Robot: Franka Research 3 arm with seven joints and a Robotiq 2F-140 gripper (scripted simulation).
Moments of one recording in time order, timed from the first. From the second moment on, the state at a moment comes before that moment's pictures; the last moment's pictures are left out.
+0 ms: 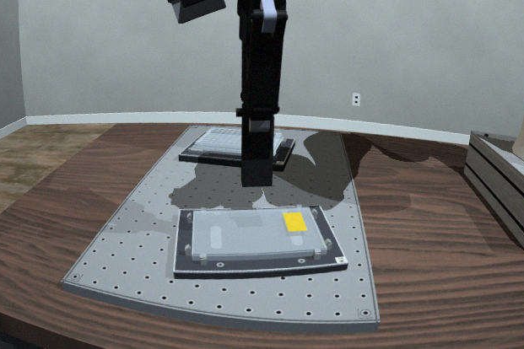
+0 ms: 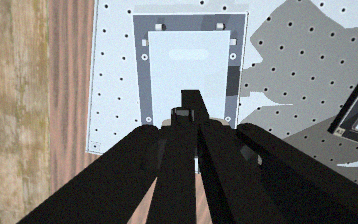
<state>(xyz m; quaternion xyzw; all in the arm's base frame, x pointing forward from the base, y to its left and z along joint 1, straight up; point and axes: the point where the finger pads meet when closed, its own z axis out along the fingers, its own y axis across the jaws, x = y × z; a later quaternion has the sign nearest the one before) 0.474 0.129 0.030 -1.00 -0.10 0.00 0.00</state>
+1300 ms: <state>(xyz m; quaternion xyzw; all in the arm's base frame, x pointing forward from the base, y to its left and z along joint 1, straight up) 0.474 0.129 0.030 -1.00 -0.10 0.00 0.00</state>
